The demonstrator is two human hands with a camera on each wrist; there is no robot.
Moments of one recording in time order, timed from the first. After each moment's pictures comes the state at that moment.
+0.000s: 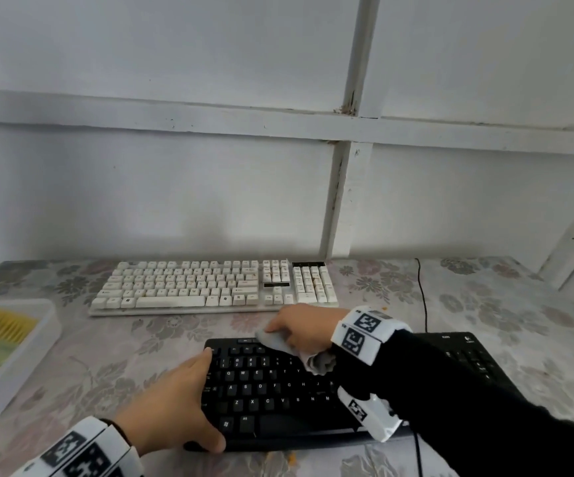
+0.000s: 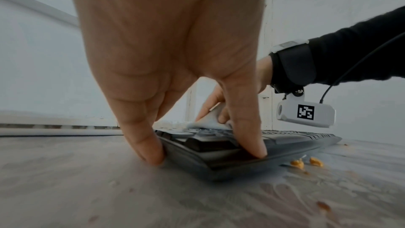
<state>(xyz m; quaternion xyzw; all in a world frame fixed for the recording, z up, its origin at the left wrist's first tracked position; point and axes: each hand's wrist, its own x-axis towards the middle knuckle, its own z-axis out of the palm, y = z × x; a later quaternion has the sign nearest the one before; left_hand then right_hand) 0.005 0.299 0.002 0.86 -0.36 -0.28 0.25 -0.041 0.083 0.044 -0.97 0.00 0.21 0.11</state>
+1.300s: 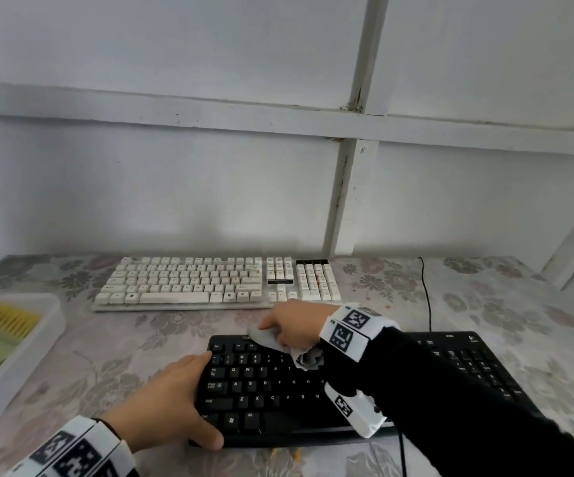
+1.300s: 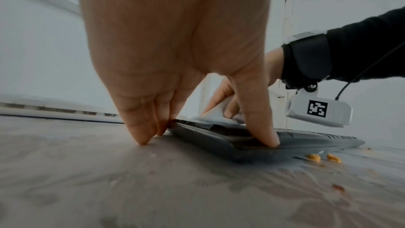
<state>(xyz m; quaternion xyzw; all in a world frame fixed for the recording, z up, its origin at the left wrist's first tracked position) 0.016 0.310 -0.010 0.86 -0.35 -0.28 0.23 -0.027 0.098 0.043 -0.98 0.01 0.20 0.08</state>
